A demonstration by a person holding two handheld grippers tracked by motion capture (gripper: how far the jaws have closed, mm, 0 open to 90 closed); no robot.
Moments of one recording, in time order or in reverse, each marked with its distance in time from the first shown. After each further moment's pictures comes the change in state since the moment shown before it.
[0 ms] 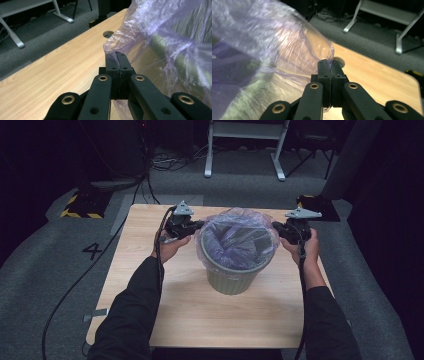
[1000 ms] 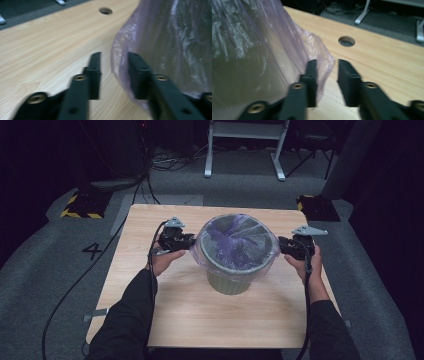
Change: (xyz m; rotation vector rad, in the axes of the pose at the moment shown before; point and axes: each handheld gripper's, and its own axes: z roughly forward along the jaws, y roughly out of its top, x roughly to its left) left arm 0.010 -0.055 -0.009 0.017 -0.061 -0.126; right arm -0.015 -0.060 -0.001 -0.016 0.088 0.072
